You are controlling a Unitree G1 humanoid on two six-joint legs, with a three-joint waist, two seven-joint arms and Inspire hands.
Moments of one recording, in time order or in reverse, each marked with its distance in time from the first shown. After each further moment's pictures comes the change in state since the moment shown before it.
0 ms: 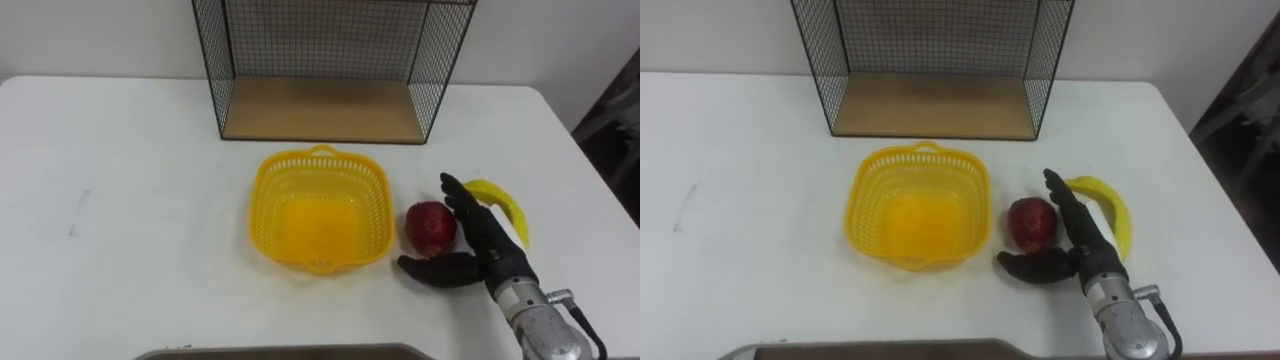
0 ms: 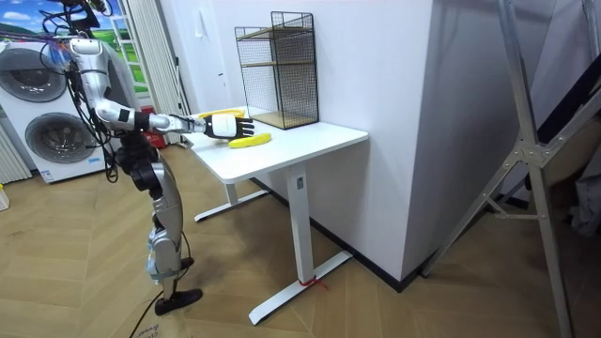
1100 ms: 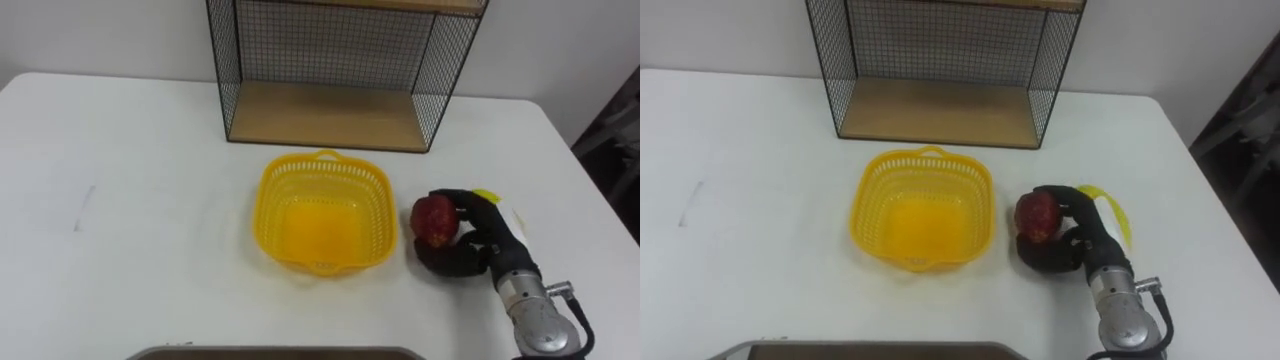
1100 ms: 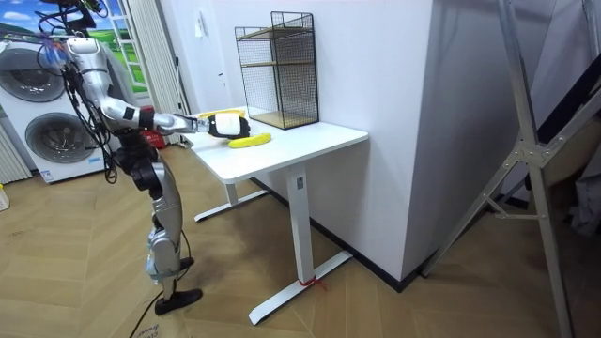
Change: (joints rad) left arm -0.012 0.012 0.005 -0.005 0.003 0.030 -0.010; right arm -0.084 0.031 -0.021 0.163 -0.126 -0.027 -0.069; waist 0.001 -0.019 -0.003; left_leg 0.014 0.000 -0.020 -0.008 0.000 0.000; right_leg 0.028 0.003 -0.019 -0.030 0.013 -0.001
